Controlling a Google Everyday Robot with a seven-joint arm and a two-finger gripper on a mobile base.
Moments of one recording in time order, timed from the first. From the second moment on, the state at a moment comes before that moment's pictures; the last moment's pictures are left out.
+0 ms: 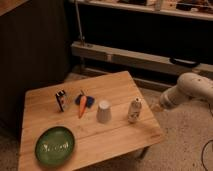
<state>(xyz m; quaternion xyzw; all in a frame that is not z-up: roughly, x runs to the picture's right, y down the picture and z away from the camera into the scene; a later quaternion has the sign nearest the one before) 0.254 0.095 0.751 -0.27 -0.09 0.35 0.89</state>
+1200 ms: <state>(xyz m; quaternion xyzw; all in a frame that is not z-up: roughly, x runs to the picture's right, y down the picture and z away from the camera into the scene) 0.152 0.081 0.772 -0.33 -0.13 0.25 0.90</state>
